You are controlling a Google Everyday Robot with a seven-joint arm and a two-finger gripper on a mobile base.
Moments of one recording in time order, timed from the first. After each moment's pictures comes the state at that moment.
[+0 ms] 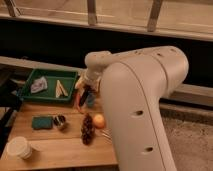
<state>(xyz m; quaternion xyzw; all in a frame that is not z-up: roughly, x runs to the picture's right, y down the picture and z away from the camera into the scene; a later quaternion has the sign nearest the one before) -0.097 -0.013 0.858 -0.29 0.06 0.71 0.64</state>
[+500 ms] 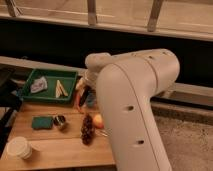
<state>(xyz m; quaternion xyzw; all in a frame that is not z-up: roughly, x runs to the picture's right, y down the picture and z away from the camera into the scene) -0.098 -0.005 0.892 -0.30 0.07 0.71 0.64</state>
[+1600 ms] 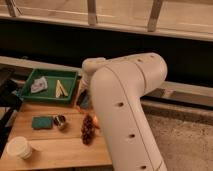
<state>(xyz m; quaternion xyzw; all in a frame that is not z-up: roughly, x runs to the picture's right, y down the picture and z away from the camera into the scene) -0.114 0.014 0.909 -0.31 0.08 0.70 0.64</state>
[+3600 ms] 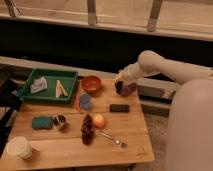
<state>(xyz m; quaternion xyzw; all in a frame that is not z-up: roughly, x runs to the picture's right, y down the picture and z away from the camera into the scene) 0.109 -0.042 0.835 -0.28 -0.02 0.82 0.51</state>
